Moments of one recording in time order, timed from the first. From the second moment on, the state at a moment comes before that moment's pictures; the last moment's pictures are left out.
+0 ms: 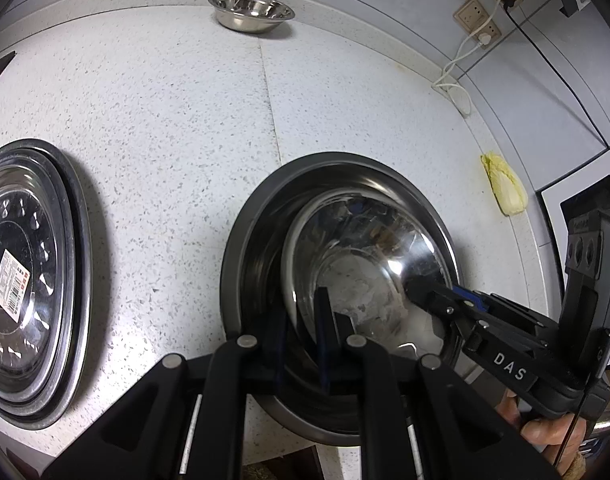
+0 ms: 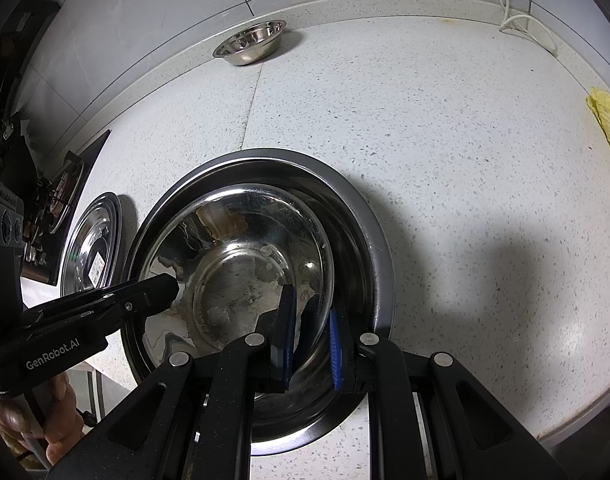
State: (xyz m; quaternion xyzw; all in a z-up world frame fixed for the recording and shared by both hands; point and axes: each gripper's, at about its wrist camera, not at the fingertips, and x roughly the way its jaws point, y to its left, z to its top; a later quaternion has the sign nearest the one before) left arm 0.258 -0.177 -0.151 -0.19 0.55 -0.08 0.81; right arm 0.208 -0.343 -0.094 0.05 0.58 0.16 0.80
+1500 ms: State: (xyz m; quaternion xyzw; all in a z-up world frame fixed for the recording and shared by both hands) left arm 0.261 -0.137 -0.086 -0.17 0.48 -0.08 0.86; right arm 0.223 -0.366 -0.049 0.07 0.52 0.14 0.84
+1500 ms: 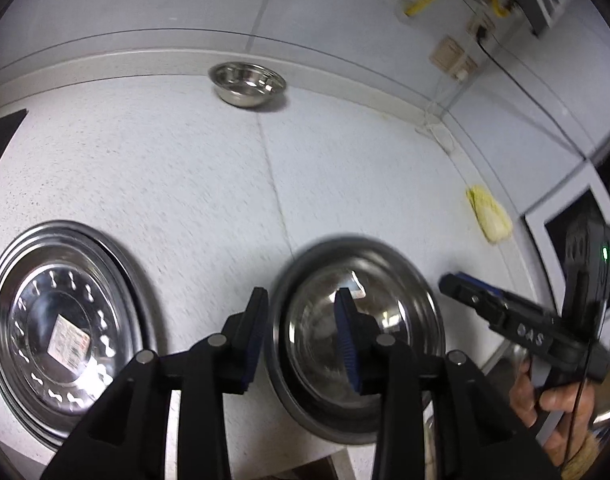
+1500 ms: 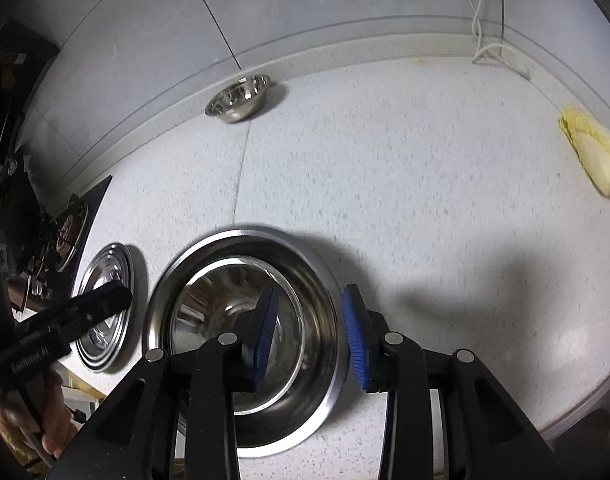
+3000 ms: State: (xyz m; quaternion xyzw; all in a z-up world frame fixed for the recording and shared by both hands) left arm 0.592 0.012 -0.174 -0.31 0.50 0.01 0.81; right arm 0.535 -0.212 -0.136 0.12 0.54 0.14 0.82
